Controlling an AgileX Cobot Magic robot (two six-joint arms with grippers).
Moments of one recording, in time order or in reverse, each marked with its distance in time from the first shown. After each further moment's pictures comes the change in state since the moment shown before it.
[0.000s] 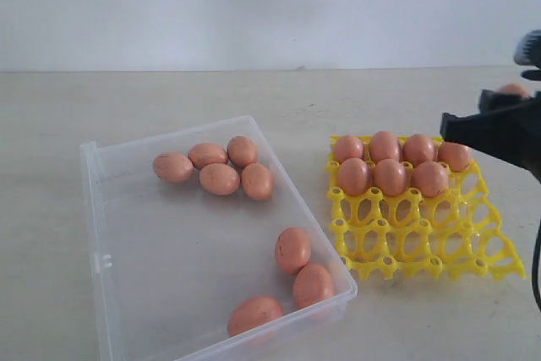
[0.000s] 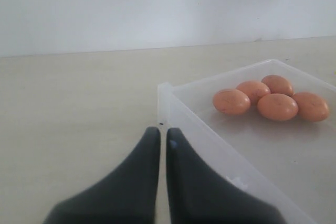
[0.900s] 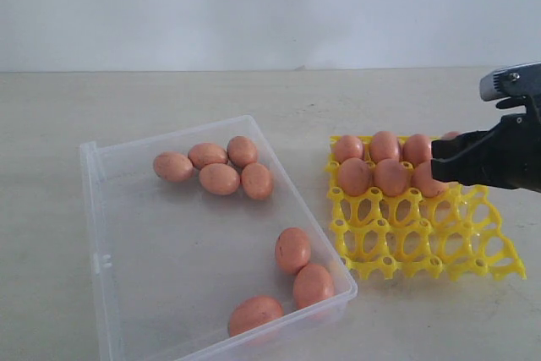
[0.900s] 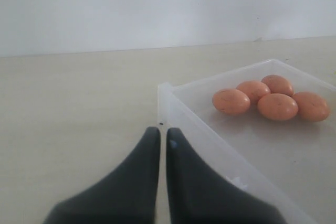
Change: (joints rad) left arm 0.000 0.000 0.000 0.000 0.000 0.000; right arm -0.473 0.234 -0.122 -1.527 0.323 0.984
